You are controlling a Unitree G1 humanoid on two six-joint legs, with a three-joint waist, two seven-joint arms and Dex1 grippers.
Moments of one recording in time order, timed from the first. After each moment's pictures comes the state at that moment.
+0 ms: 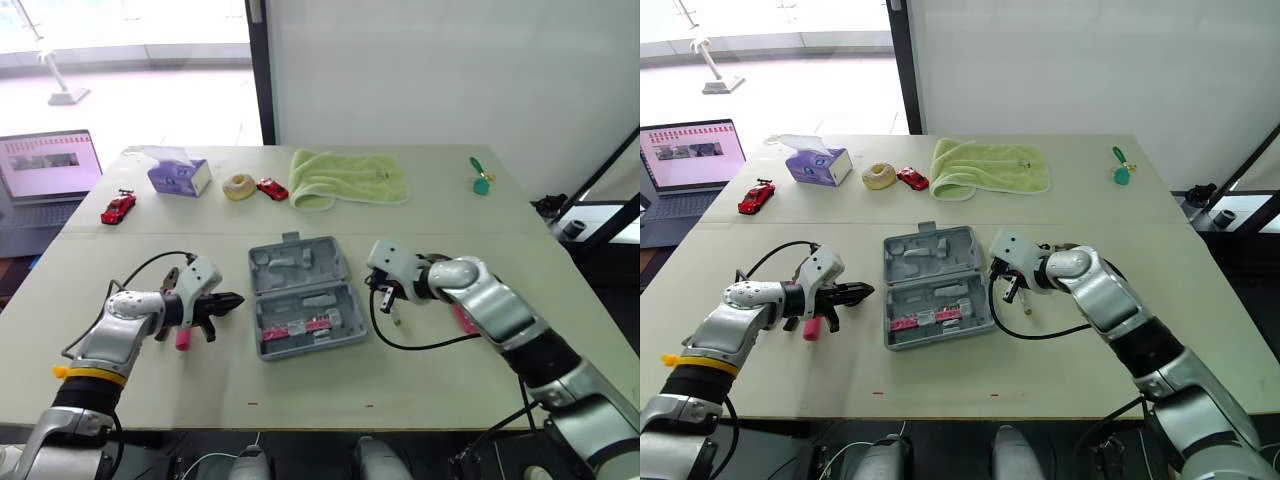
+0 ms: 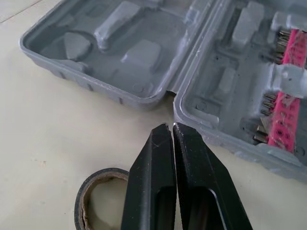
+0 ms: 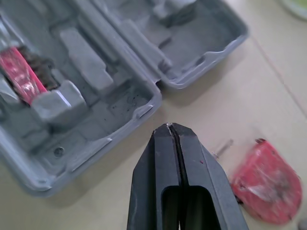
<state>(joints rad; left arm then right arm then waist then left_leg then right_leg) -0.44 0.67 -0.08 0.34 -0.16 0.25 -1.03 -0.72 -0.63 0.48 0.09 0.04 0.63 0.75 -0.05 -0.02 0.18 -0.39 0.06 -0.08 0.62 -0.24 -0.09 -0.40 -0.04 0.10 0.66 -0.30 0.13</state>
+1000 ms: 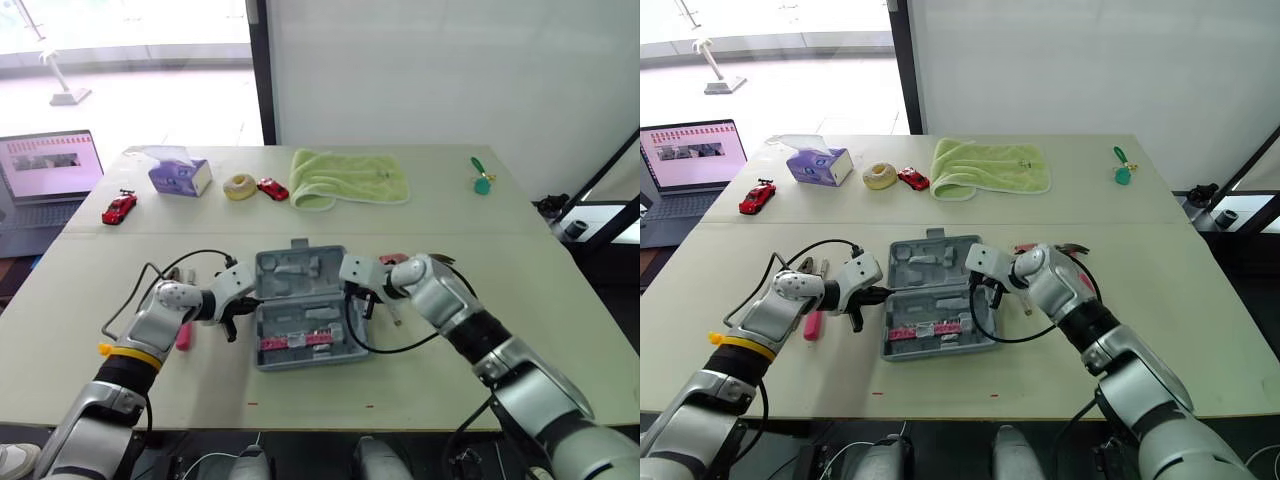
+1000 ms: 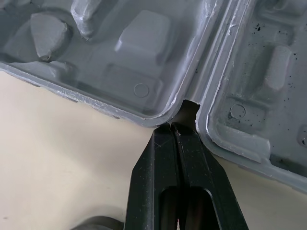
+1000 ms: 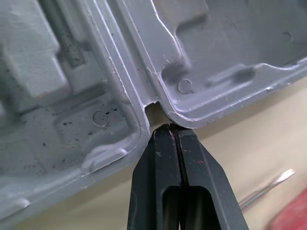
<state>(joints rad) -0.52 0.59 -0.22 0.37 0.05 0.25 -1.00 -0.75 -0.48 0.54 0.25 -0.23 0.65 0.91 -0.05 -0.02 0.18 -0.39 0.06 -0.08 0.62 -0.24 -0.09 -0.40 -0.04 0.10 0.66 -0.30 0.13</state>
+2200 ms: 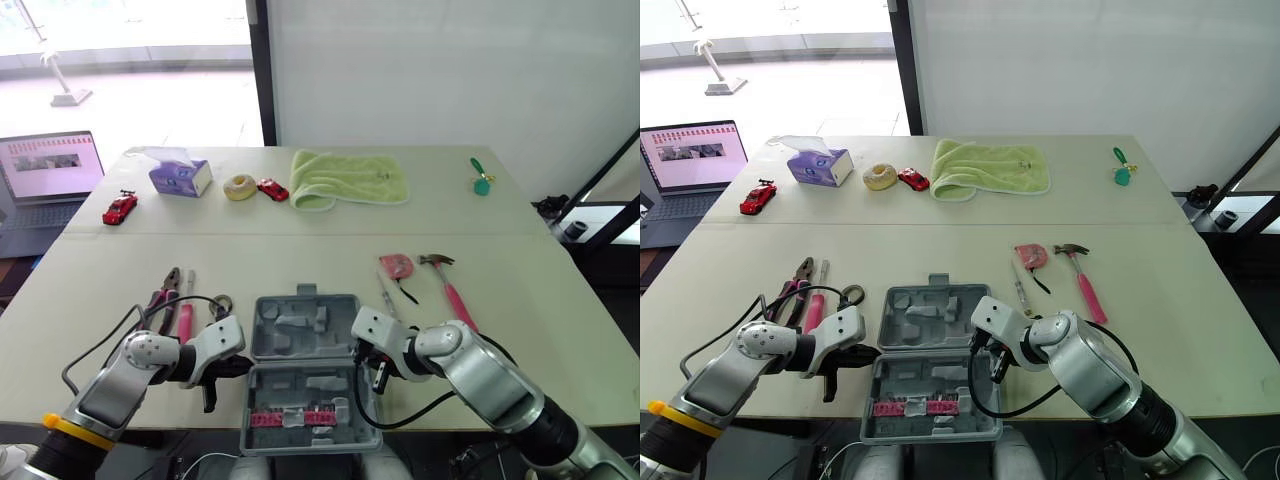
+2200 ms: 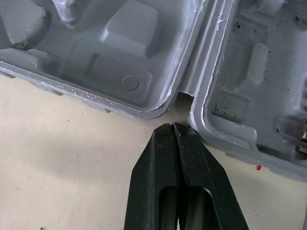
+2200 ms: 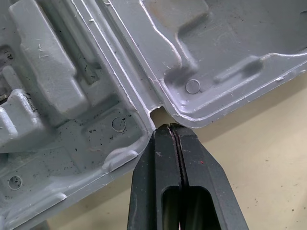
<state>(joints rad) -0.13 0.76 -0.20 -0.11 -0.08 0.40 -1.08 -0.40 -0.61 0.53 -0.52 -0.02 1.28 0.78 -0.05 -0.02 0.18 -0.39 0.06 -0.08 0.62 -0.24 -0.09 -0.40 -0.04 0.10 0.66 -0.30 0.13</state>
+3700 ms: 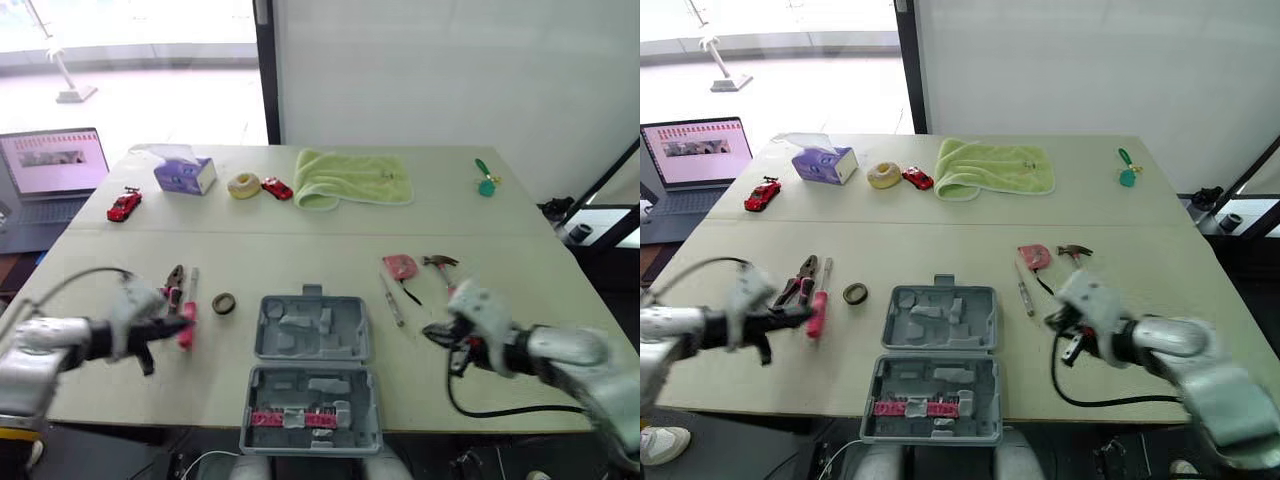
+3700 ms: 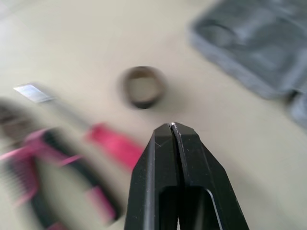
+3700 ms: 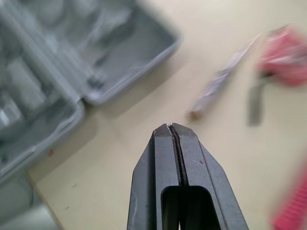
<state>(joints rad) -0.05 0.91 0.39 0.15 -0.36 0.34 -1.08 0.07 -0.76 -0.48 -0.66 0.38 0.91 0.89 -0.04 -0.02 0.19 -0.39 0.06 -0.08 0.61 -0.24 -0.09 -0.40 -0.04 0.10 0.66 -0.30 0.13</state>
